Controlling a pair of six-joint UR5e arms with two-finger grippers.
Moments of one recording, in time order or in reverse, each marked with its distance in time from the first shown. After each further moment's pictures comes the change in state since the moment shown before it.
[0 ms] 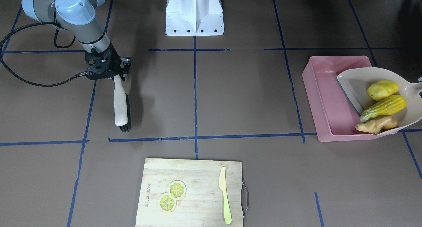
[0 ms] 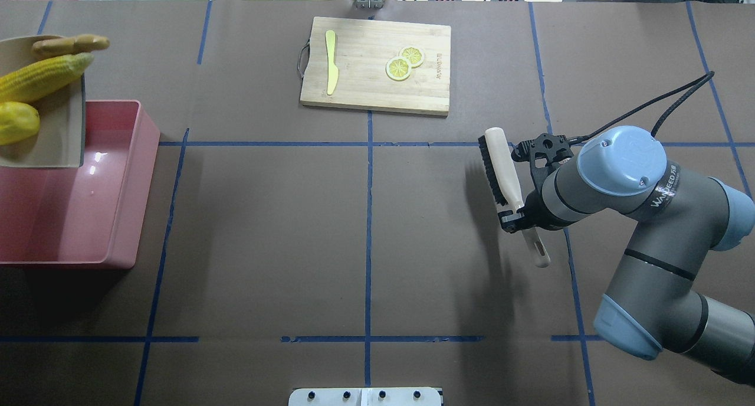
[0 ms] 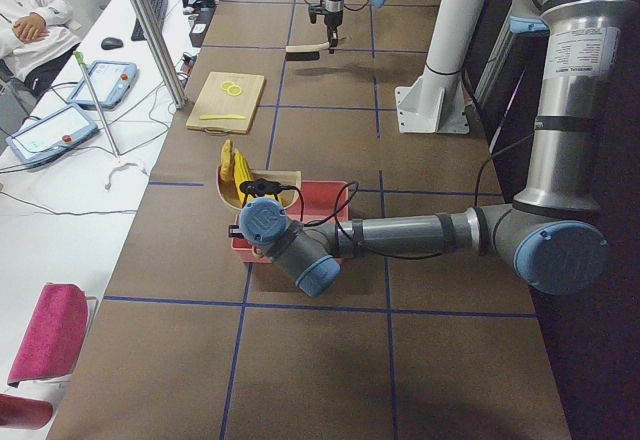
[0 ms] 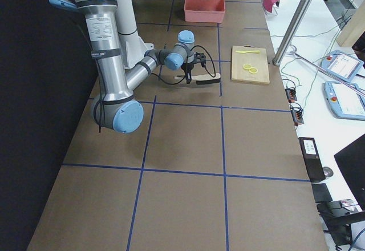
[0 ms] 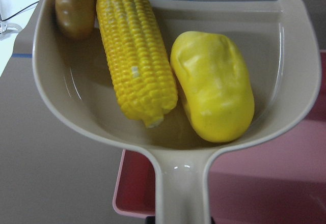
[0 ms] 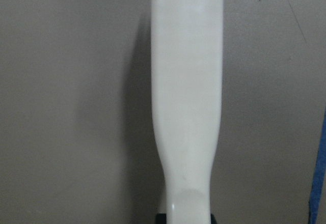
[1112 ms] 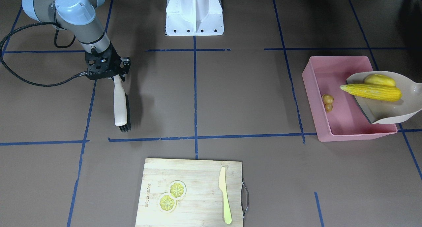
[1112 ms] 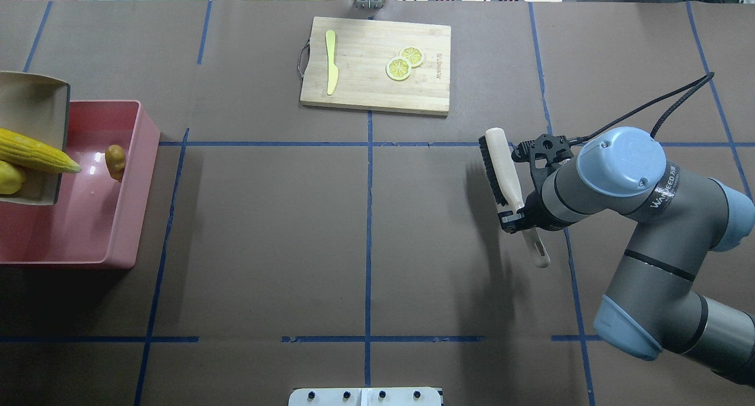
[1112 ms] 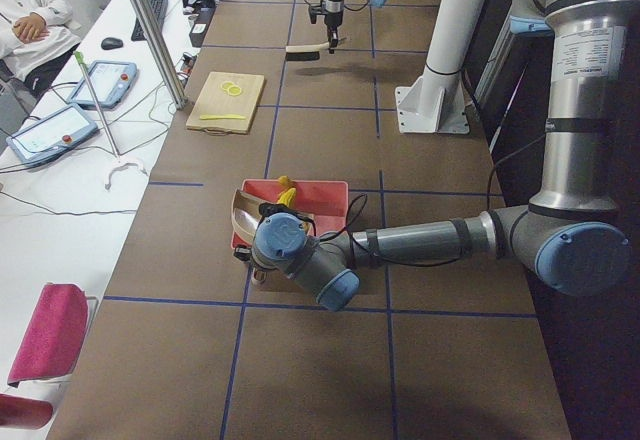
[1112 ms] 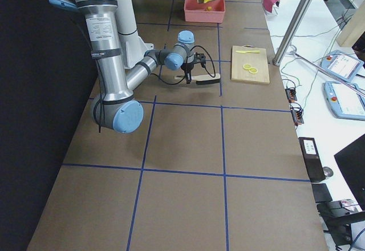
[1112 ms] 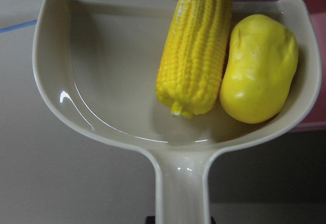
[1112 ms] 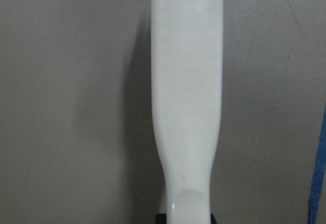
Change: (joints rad) left arm -0.008 0.045 -0.004 0.006 0.150 0.320; right arm -0.002 -0.001 -0.001 0.000 -0.003 0.003
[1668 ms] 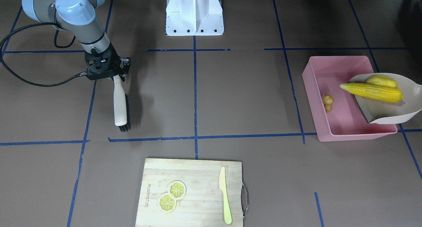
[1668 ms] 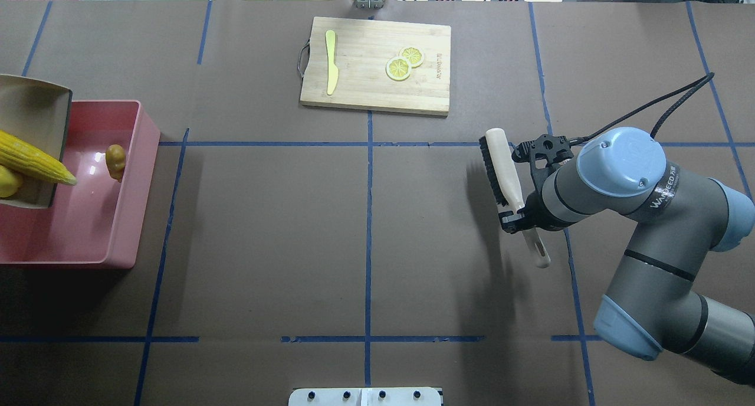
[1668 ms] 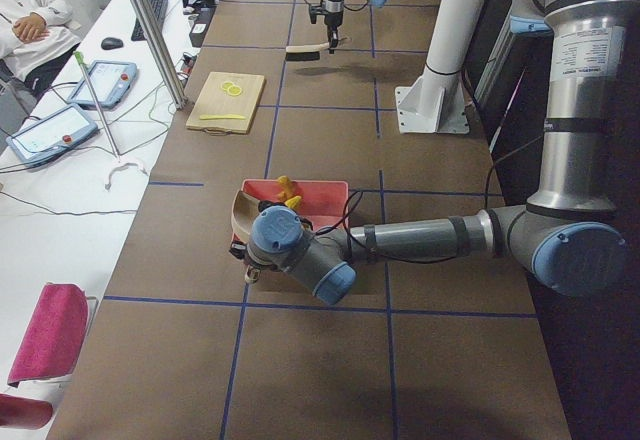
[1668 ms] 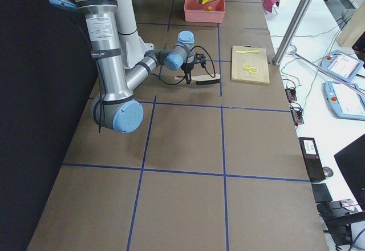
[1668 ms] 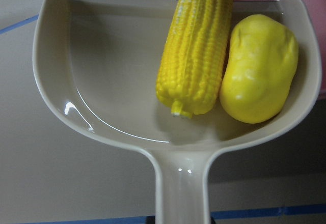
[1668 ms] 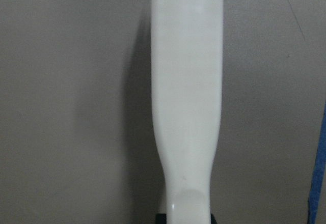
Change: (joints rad) left arm -0.002 -0.013 -0.069 0.169 0.022 0.081; right arm 0.000 -0.001 -0.001 0.000 0.002 0.000
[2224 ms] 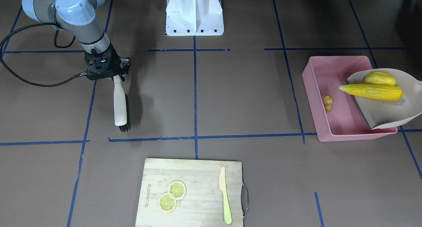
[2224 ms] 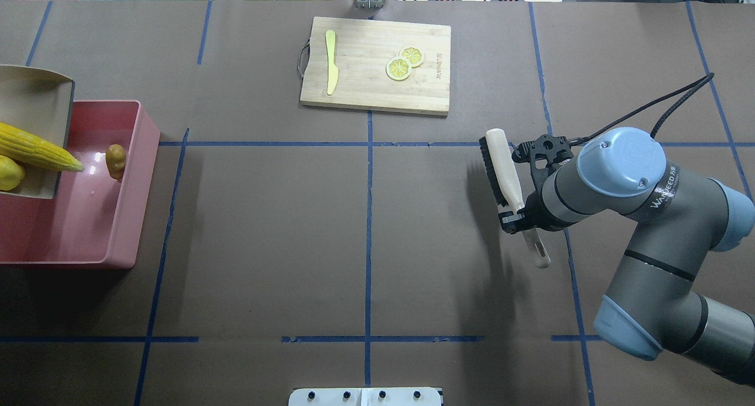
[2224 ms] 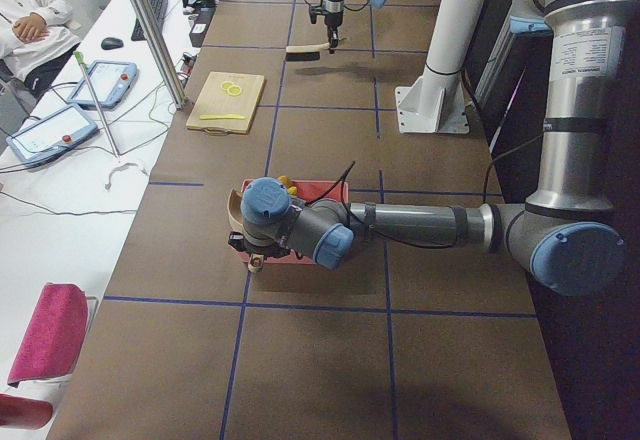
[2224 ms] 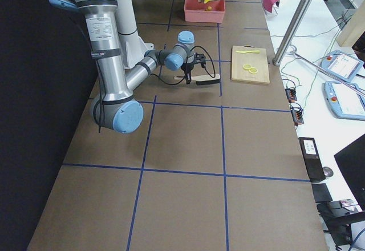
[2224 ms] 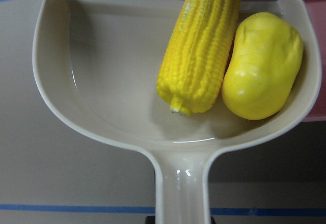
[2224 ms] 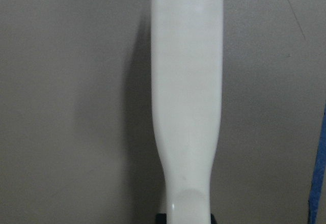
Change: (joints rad) left arm 0.003 -0.004 -0.137 0.326 0.050 0.004; right arm 0.000 0.000 0.000 0.001 0.001 0.001
